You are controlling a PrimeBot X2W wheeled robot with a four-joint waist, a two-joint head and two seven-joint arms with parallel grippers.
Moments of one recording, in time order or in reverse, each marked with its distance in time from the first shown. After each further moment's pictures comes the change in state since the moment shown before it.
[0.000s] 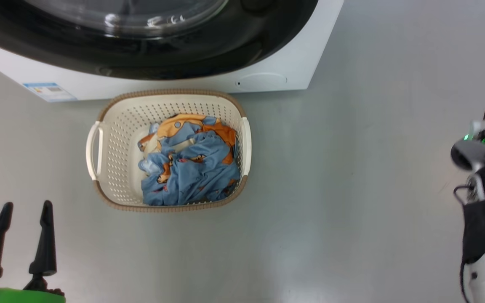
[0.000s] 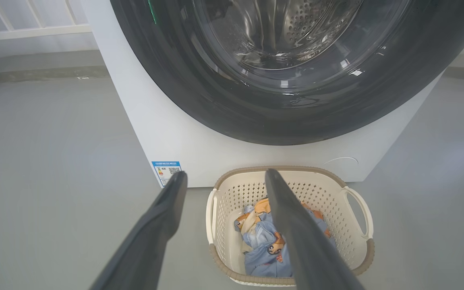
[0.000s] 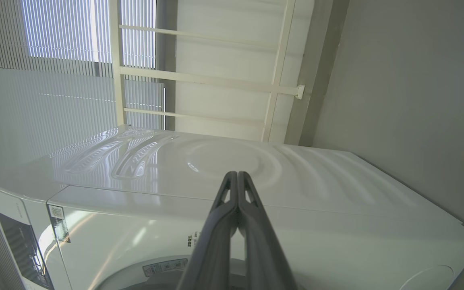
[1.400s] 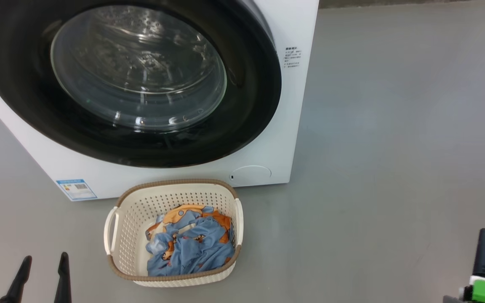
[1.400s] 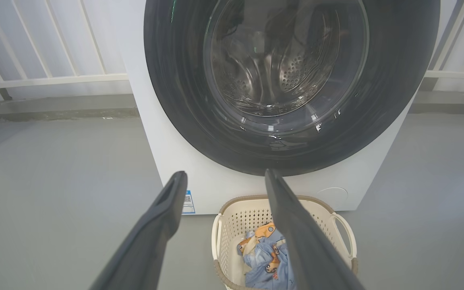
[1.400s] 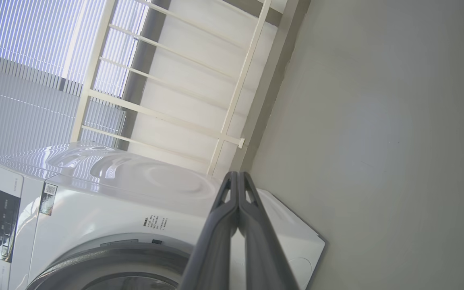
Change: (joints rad) left arm 0.112 -0.092 0.043 0.102 0.127 0.000 0.000; right arm 0.549 0.105 -0.045 -0.017 -0.313 0.000 -0.187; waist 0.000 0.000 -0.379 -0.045
